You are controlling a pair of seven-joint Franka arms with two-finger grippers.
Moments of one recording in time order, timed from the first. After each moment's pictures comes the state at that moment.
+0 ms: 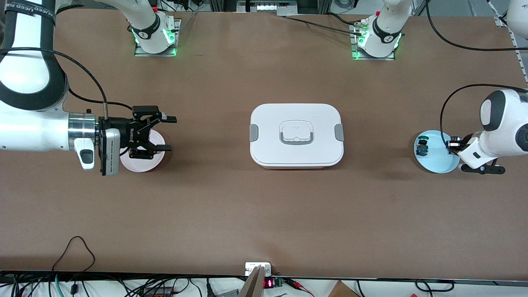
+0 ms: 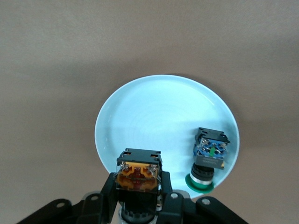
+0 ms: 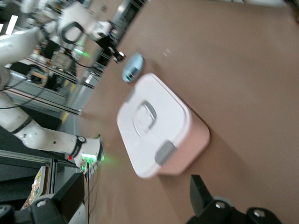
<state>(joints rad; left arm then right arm) 0.63 0.48 -0.40 -1.88 0.46 2.07 0.04 0.52 0.42 -0.53 -1.51 1.12 1.53 -0.85</state>
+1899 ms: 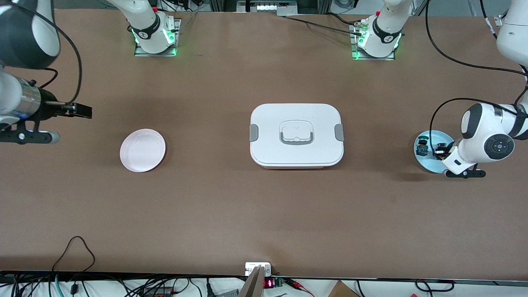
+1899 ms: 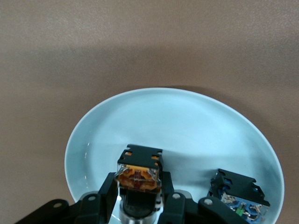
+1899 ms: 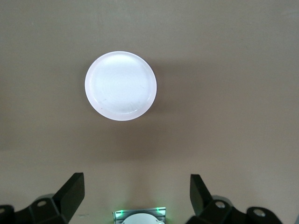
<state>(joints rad) 0.63 0.61 -0.40 -1.89 0.59 2.17 -0.15 0.14 0.20 -0.12 -1.49 -0.06 1.45 0.06</state>
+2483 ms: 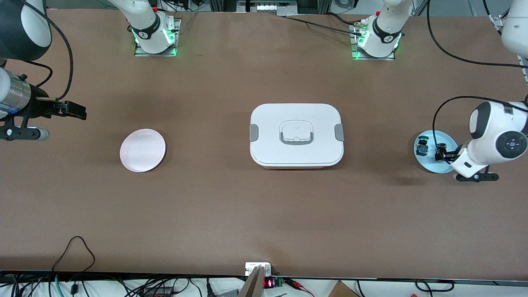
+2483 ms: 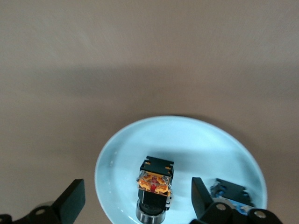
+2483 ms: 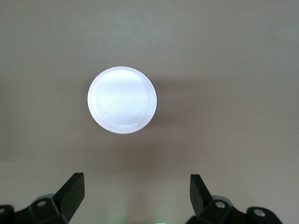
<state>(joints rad) 0.64 0.56 -0.44 -1.83 0.57 2.16 -0.15 0.11 0.15 -0.10 -1.58 -0.06 1.58 0.03</state>
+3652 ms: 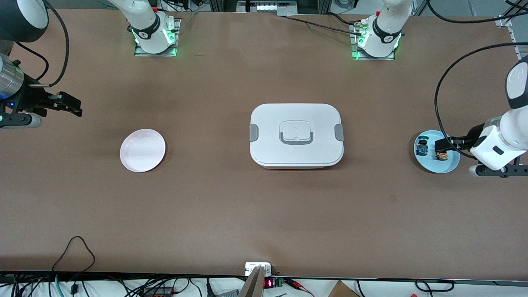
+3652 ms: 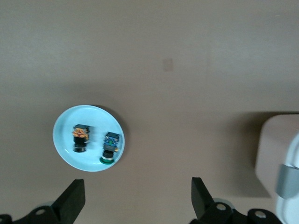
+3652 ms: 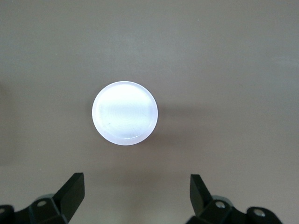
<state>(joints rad) 0.62 0.38 -0.74 -1.47 0.25 1.61 -0.17 0.09 0.05 -0.09 -1.67 -0.05 1.68 -0.03</state>
